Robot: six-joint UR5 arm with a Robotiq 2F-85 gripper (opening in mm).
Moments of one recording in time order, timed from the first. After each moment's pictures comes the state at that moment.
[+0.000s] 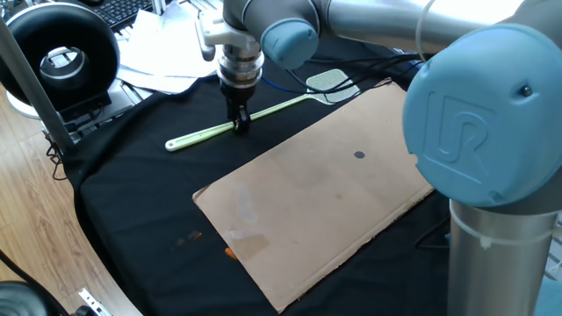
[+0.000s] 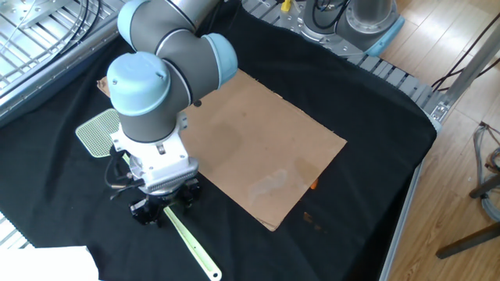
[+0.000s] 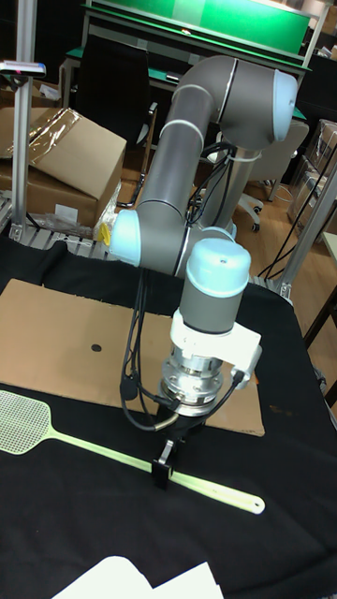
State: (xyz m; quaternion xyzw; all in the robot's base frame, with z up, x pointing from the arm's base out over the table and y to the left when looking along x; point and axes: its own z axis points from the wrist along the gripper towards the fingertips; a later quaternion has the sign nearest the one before) arm 0.679 0.061 -0.007 -0.54 0.84 -0.01 0.08
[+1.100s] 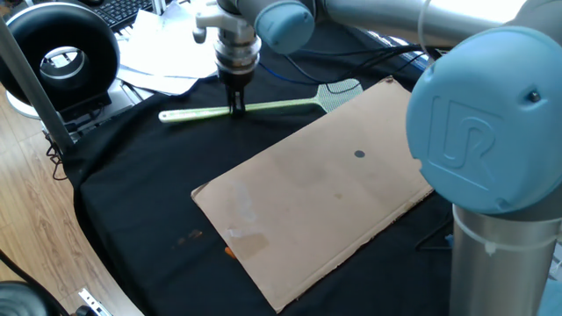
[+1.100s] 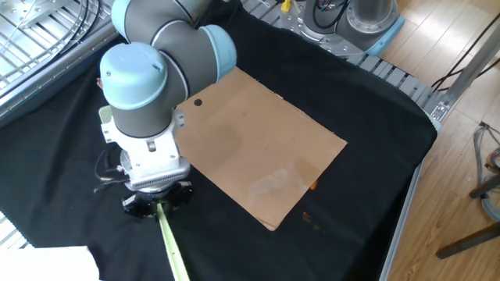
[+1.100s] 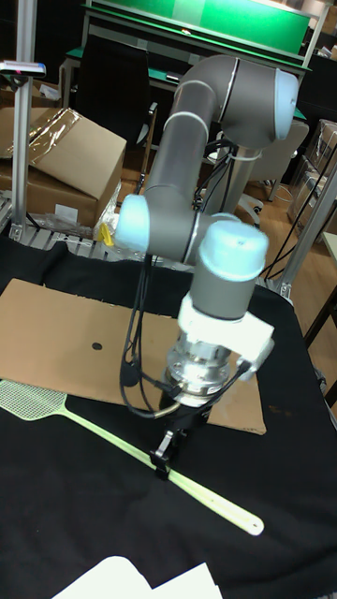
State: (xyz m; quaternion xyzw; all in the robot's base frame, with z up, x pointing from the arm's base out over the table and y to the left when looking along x) arm 0.693 0.053 0.032 -0.50 0.86 -0.04 0.08
